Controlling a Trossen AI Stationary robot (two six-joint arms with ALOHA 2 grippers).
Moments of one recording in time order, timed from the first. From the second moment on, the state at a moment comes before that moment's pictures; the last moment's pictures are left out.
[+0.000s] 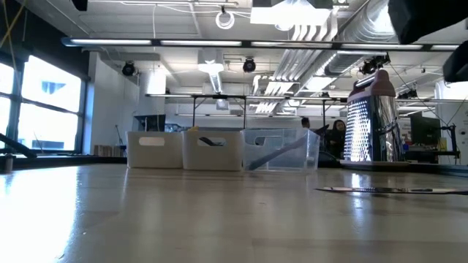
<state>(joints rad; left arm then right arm) -0.52 1.59 1.67 -1.56 -0.24 -0.99 0.70 1.86 1.29 -0.87 0.04 1.20</state>
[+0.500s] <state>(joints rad) -0.71 1.59 1.67 -1.54 -0.24 -1.18 0.60 1.86 1.29 -0.87 -0.03 1.00</state>
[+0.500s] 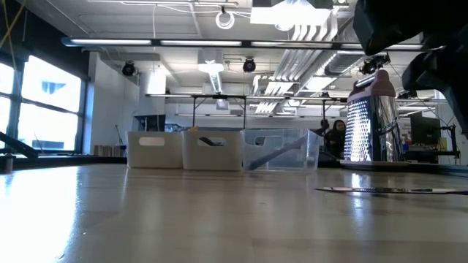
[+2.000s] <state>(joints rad) -0.79 1.59 1.67 -1.52 -0.33 -1.21 0.58 1.85 1.02 -0.65 -0.04 1.07</state>
